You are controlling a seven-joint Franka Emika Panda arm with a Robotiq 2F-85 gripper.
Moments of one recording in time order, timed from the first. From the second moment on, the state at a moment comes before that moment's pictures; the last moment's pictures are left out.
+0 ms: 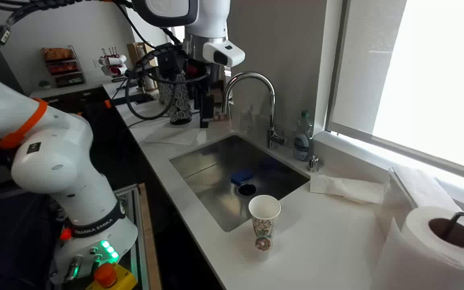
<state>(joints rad) -0.02 -0.61 -0.16 -2.47 0.11 1.71 -0.05</state>
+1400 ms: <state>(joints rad) -0.23 -0.15 -0.20 -2.05 -0.19 2.41 -0.01</state>
